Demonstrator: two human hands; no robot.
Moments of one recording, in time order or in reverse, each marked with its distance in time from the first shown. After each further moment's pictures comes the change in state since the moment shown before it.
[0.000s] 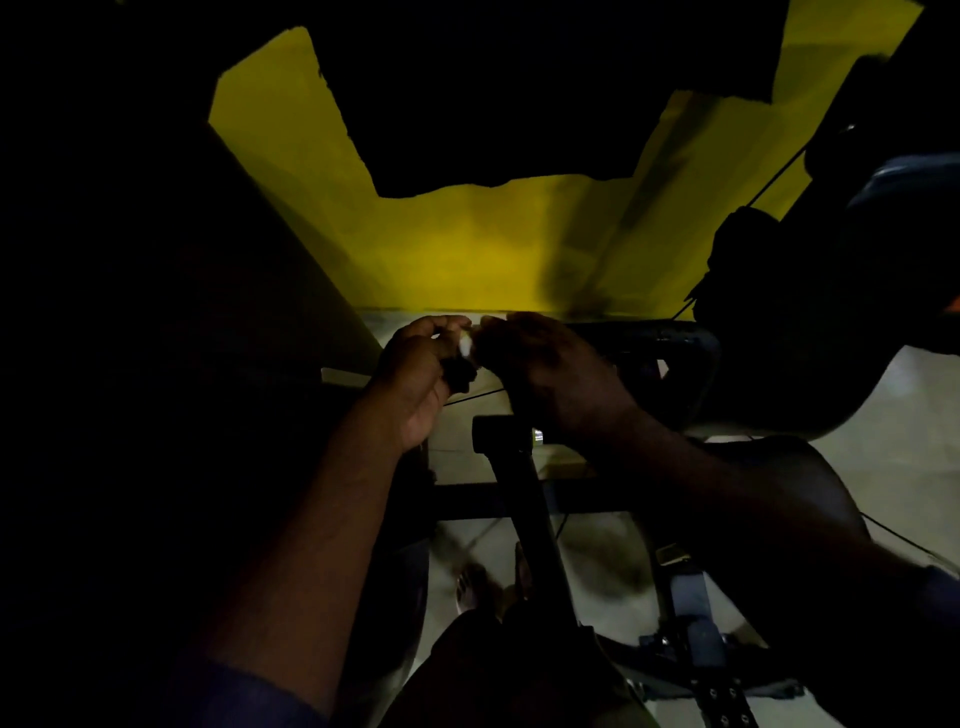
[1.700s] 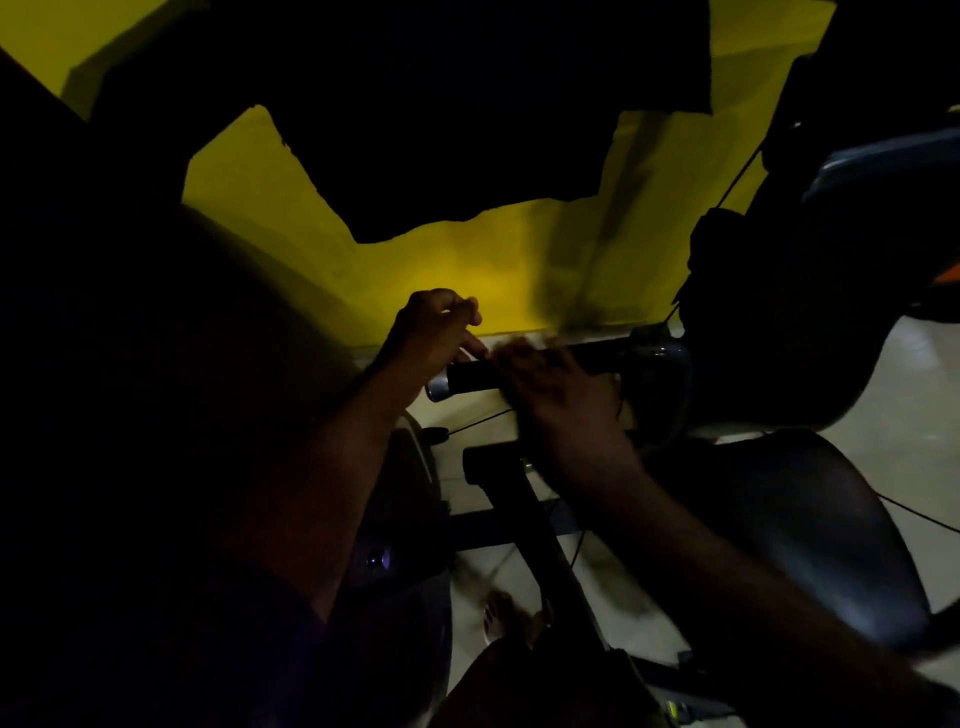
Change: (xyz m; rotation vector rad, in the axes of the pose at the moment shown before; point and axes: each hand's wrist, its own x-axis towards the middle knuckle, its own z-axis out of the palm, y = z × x) left_hand 0.050 0.041 0.041 0.776 0.000 0.261; right_hand -0.038 0.001 -0.002 -0.170 -0.021 0.350
